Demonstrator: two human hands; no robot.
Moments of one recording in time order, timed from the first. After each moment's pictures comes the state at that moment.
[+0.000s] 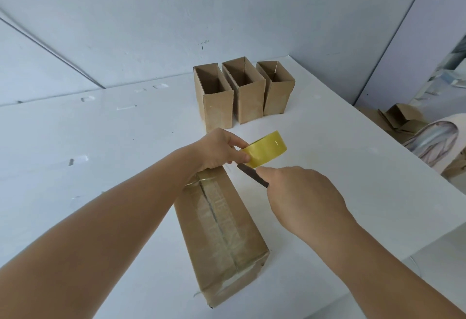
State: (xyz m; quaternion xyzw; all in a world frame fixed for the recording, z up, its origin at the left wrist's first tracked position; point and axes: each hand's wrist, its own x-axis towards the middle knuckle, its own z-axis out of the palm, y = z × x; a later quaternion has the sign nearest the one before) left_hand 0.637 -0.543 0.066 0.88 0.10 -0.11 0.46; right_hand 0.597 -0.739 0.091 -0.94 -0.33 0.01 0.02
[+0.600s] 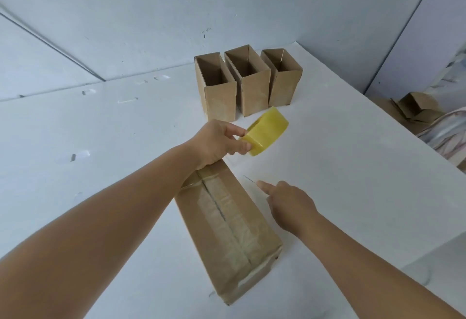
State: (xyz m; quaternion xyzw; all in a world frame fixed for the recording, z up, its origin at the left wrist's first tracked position) left_hand 0.638 -0.539 0.064 0.84 0.12 -0.05 0.52; right_hand 0.644 -0.733 -0.023 -0.94 -0.28 0.17 0.05
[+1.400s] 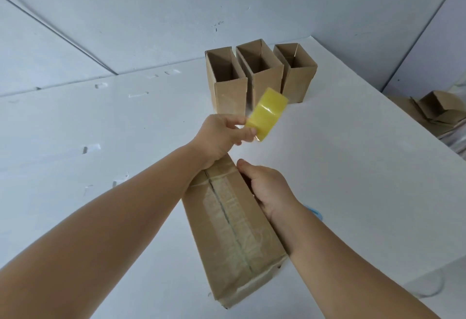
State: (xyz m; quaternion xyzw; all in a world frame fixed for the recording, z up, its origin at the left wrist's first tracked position) left_hand 0.637 -0.538 0.059 0.79 0.17 0.02 0.59; right_hand 0.626 -0.669 0.029 -0.61 0.11 0.37 0.70
